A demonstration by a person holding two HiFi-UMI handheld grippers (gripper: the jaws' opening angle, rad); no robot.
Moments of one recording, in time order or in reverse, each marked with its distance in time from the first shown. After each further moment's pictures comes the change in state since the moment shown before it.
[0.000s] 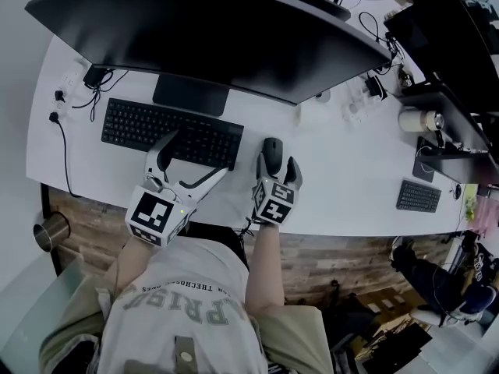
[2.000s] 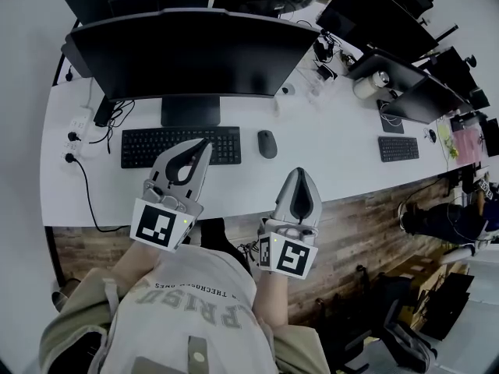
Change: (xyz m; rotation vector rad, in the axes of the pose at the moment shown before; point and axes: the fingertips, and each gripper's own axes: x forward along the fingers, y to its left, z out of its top) left arm -0.143 -0.028 0.119 0.159 -0.444 -0.184; right arm -0.316 0.115 0.147 -0.120 -0.800 -0.225
